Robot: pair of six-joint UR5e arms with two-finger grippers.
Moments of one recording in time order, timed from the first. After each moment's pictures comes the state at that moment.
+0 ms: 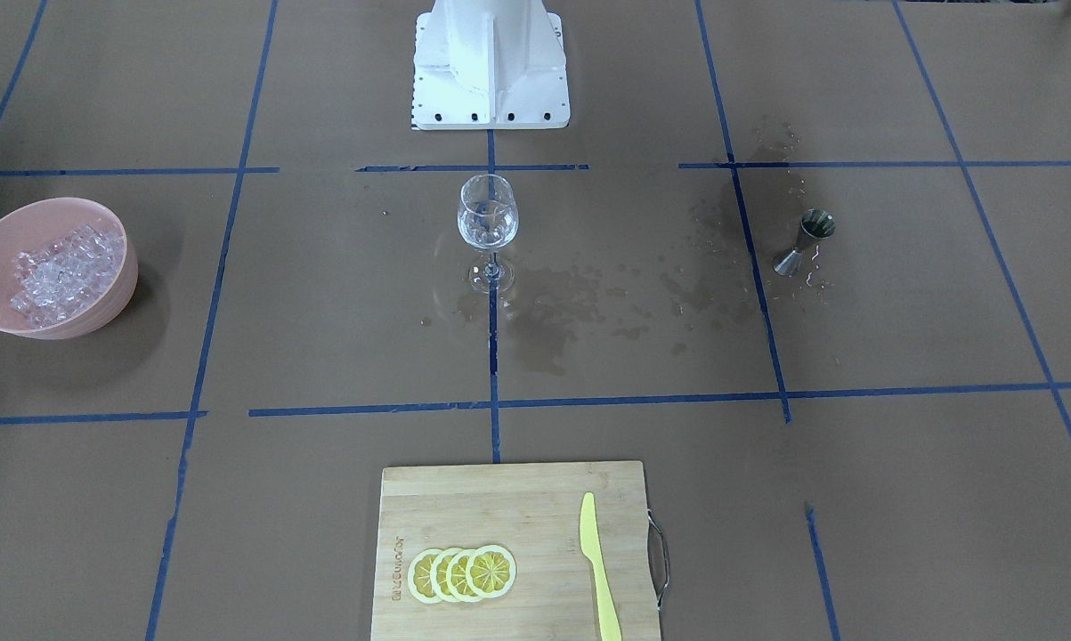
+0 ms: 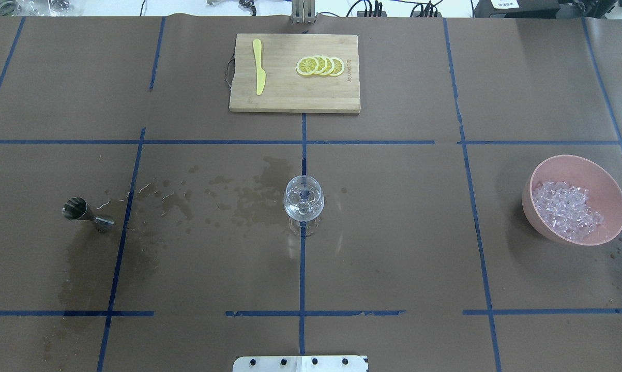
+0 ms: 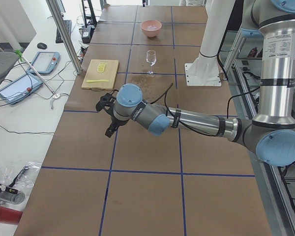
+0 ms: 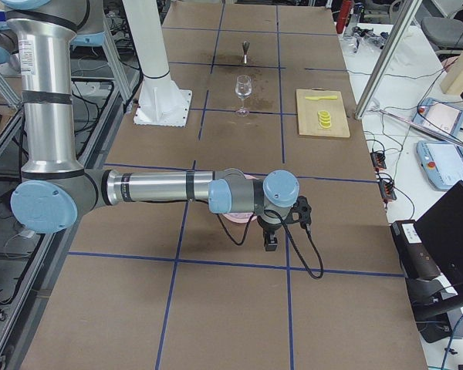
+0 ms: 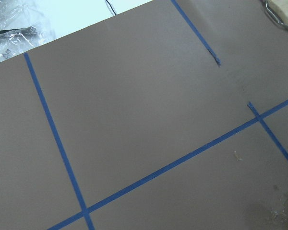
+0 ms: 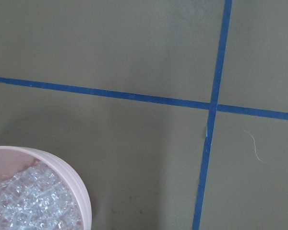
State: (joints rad) left arm -1.48 -1.54 -1.75 -2.14 -2.43 -0.16; right arm 1.52 -1.57 1.63 -1.55 2.47 -0.03
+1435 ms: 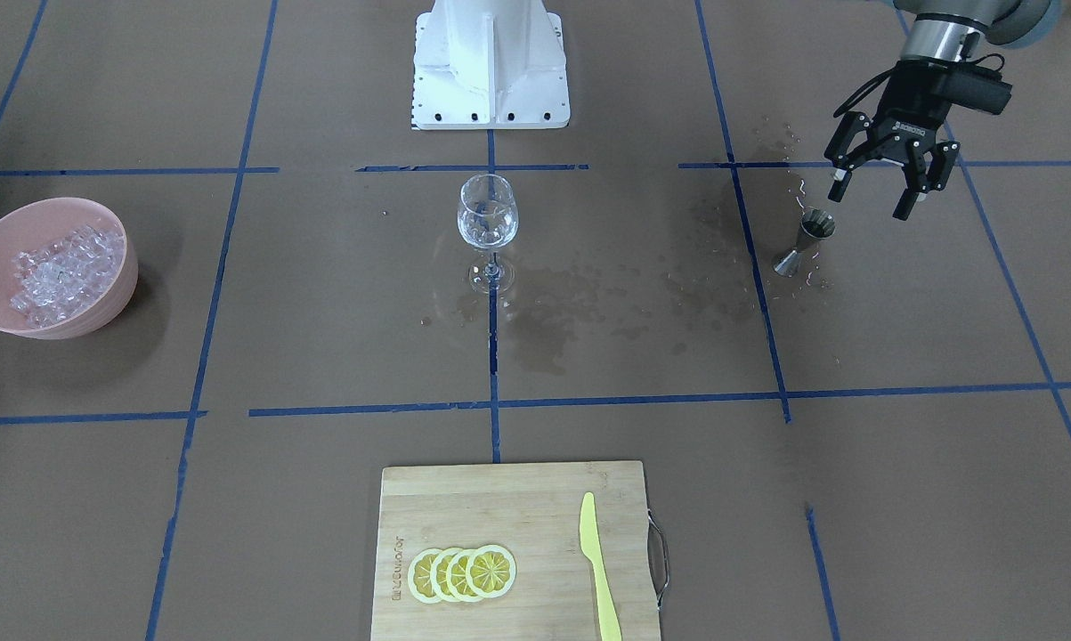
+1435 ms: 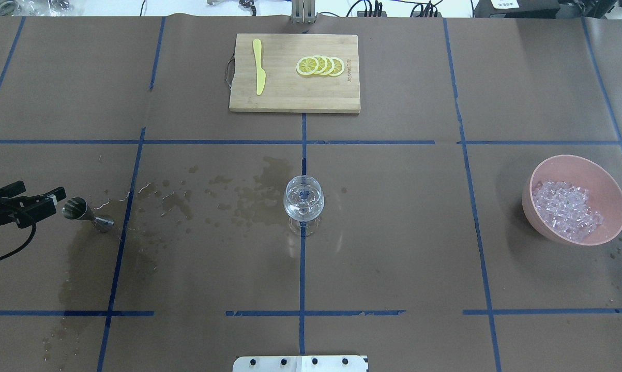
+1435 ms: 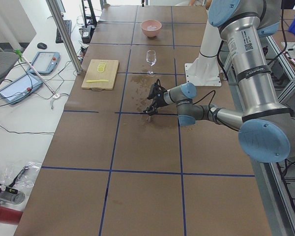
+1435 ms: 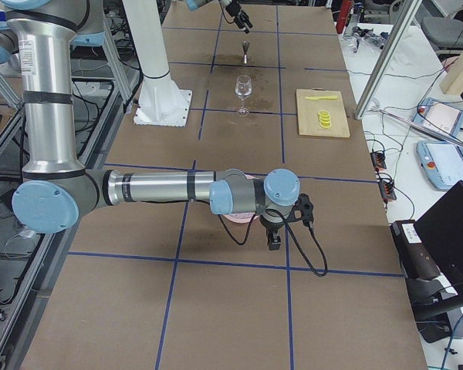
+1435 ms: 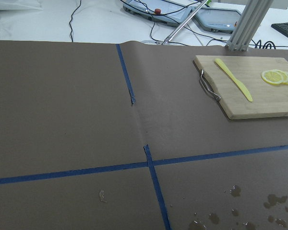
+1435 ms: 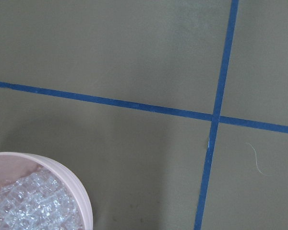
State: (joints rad) left arm -0.42 -1.16 -2.03 -2.77 -1.15 -1.13; right arm 1.52 -1.56 1.62 -1.52 2.47 -0.03
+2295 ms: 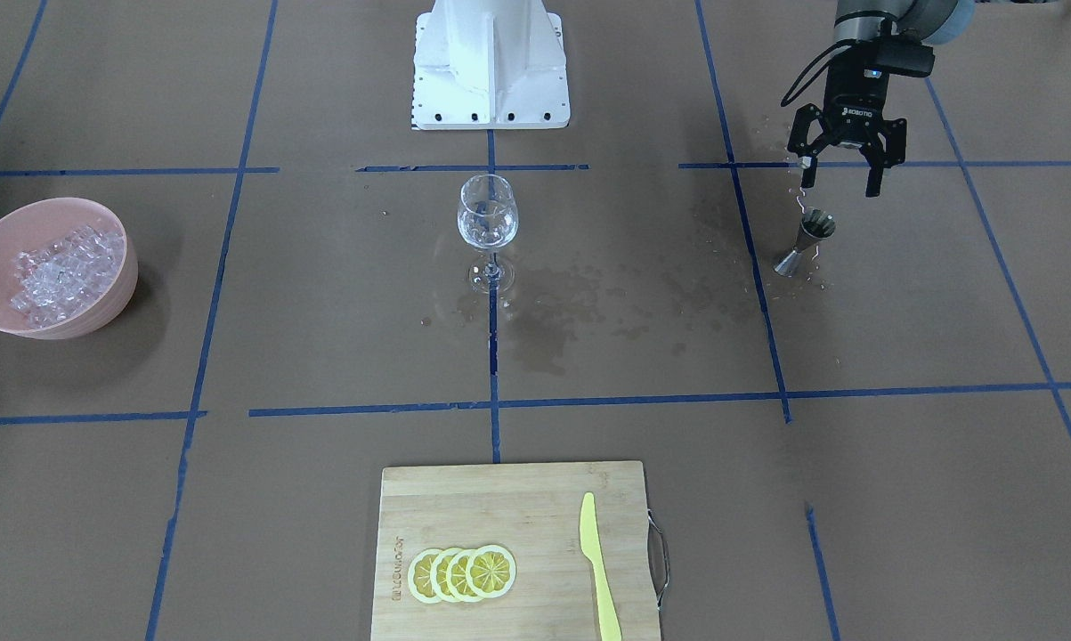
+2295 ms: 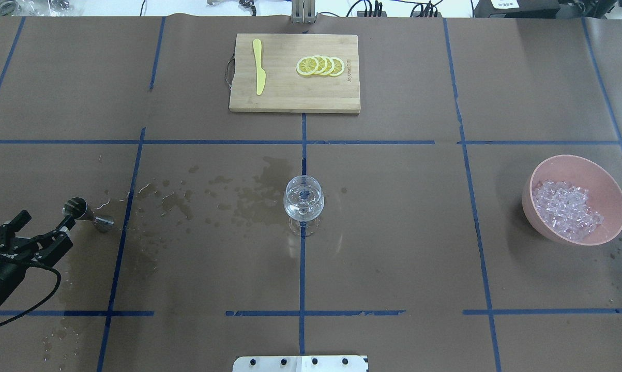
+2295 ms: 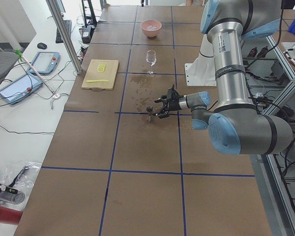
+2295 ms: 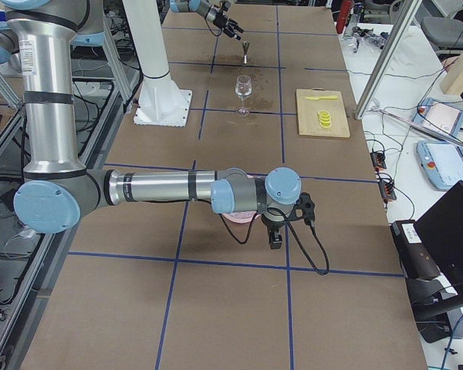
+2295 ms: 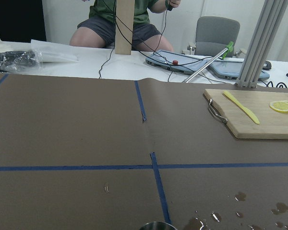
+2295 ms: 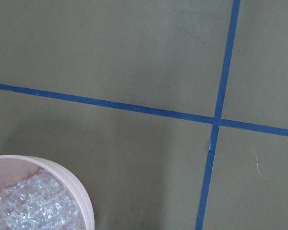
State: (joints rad) left arm -0.05 -1.15 -1.94 -2.75 -0.54 -1.26; right arm 1.52 -1.55 1.62 -1.52 2.47 -0.03
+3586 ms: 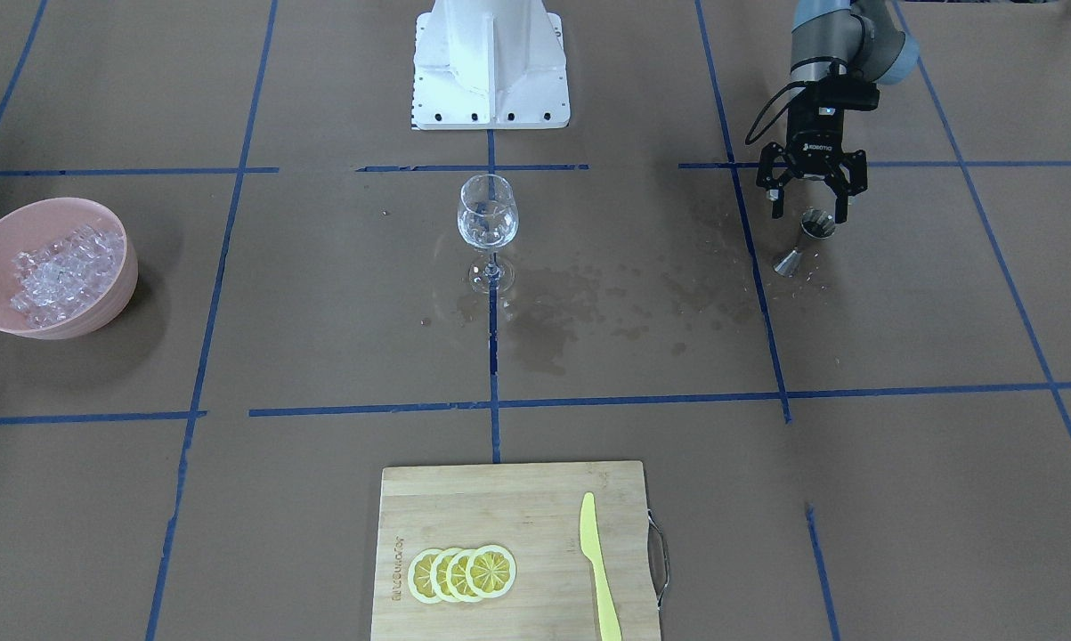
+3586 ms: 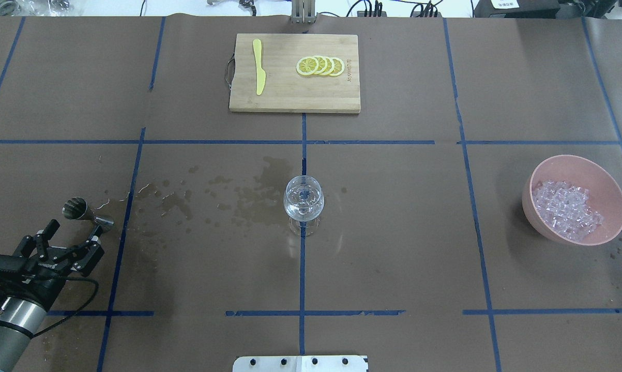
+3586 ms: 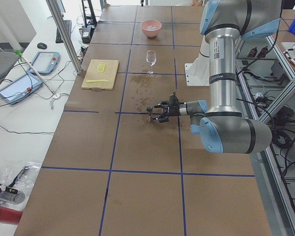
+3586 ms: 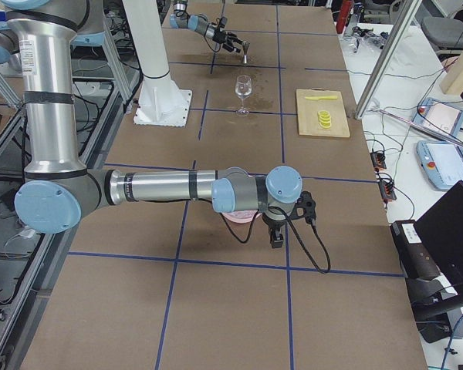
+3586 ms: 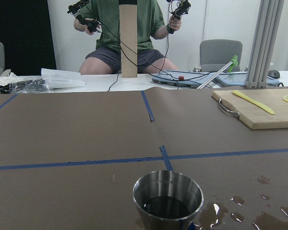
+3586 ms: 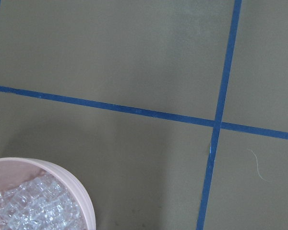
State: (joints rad) left arm -0.01 -1.33 -1.71 -2.75 -0.40 -1.26; right arm 1.52 -1.55 1.62 -1.52 2.47 -0.03
